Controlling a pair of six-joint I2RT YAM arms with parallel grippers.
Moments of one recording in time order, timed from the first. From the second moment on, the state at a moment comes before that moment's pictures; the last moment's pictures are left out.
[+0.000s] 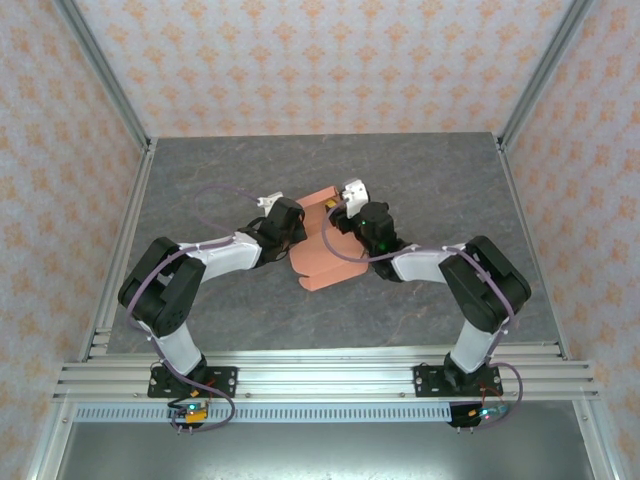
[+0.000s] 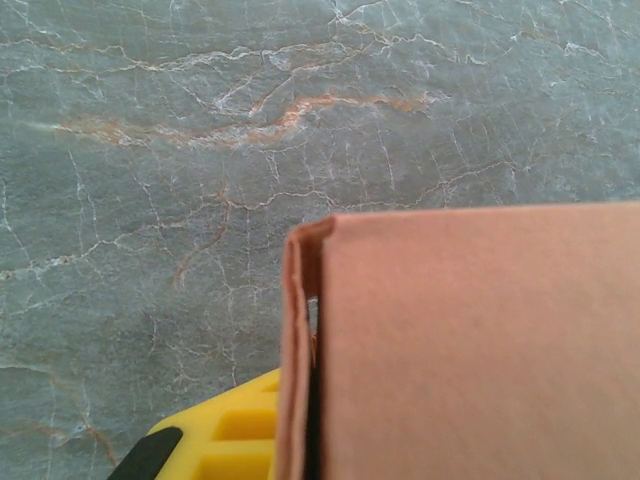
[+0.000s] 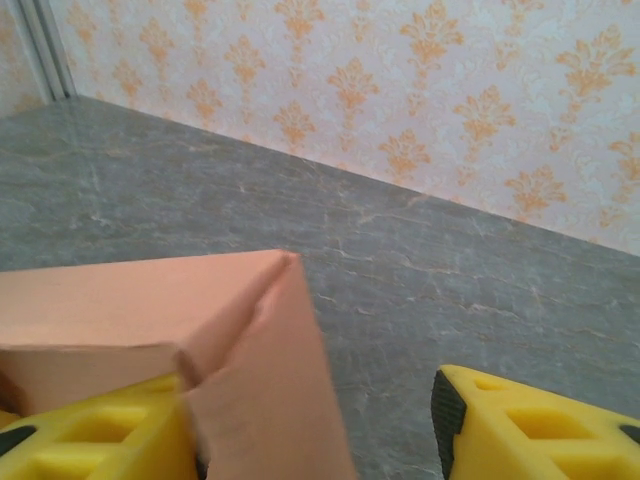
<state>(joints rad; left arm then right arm) -0.53 1.72 0.95 -0.03 -0.26 -0.81 0.61 1.73 0.80 0.73 0.16 -0.07</state>
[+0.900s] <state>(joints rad) -0.53 1.72 0.95 -0.02 -0.23 -0.83 0.69 1.93 0.93 0.84 0.53 -0.10</state>
